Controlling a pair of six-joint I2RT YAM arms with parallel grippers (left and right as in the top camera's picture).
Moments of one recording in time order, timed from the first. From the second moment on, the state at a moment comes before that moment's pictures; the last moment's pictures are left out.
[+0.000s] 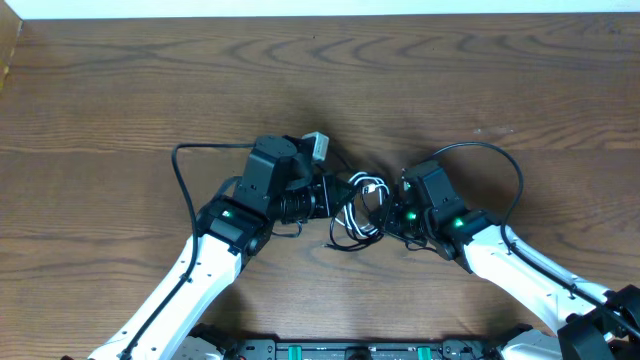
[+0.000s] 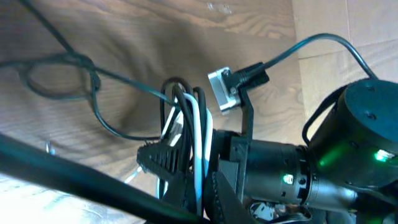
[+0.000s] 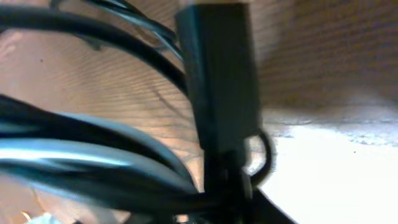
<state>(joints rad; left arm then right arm) -0.47 1.23 0.81 -0.31 0.58 -0.70 0.53 1.44 0.64 -0.21 -0.33 0.94</state>
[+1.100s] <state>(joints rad) -0.45 1.24 0.81 -0.36 0.62 -0.56 0.39 1.11 0.66 -0.60 0.06 0.76</state>
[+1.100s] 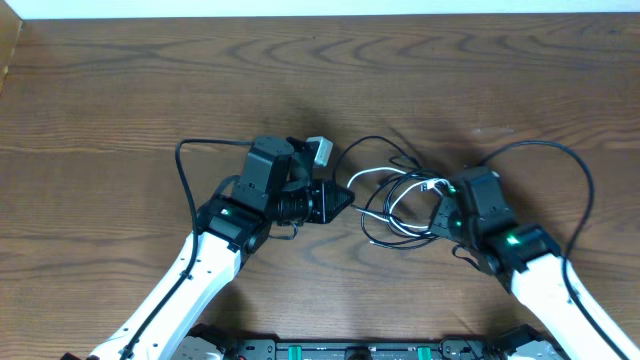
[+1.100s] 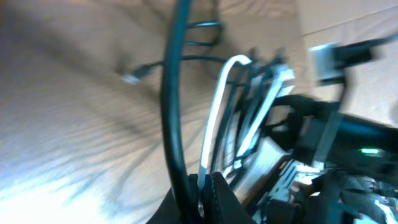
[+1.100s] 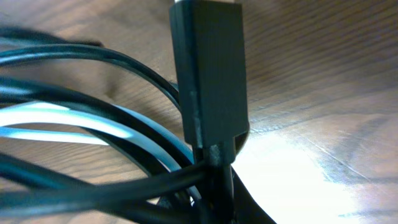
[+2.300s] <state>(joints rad) -0.46 1.24 0.81 -0.56 0.10 -0.53 0.39 0.84 0.66 -0.74 -0.01 0.67</state>
